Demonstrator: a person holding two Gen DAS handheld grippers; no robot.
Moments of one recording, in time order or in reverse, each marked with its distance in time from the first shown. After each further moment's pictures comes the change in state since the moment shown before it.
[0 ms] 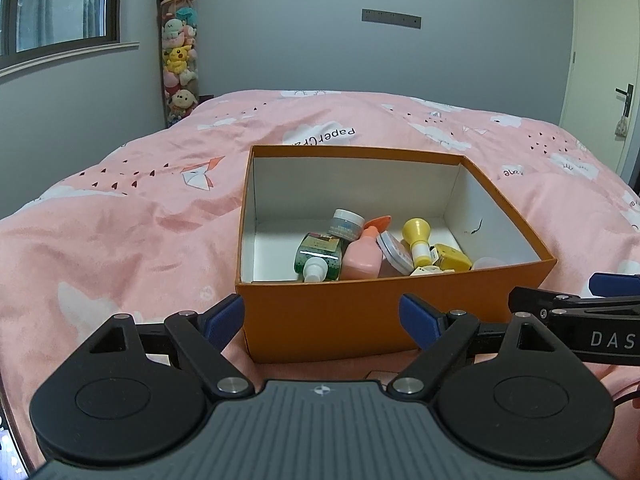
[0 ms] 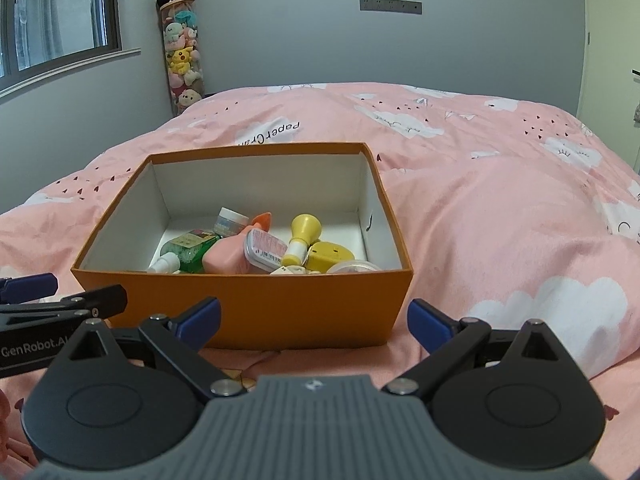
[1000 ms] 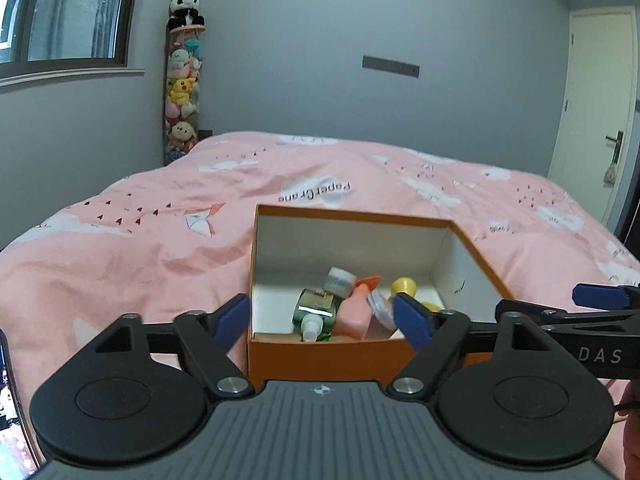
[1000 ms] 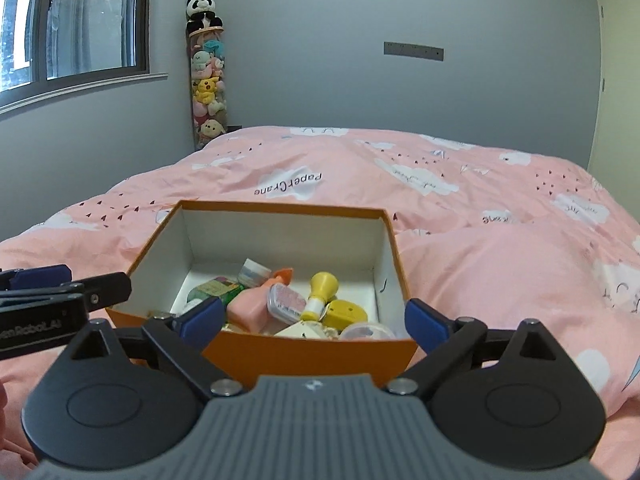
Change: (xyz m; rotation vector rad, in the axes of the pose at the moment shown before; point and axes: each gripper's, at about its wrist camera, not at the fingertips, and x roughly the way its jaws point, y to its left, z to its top) left arm -0.023 0.012 0.020 -0.058 -0.121 -0.048; right arm -0.034 0.016 0.025 -0.065 -0.119 0.026
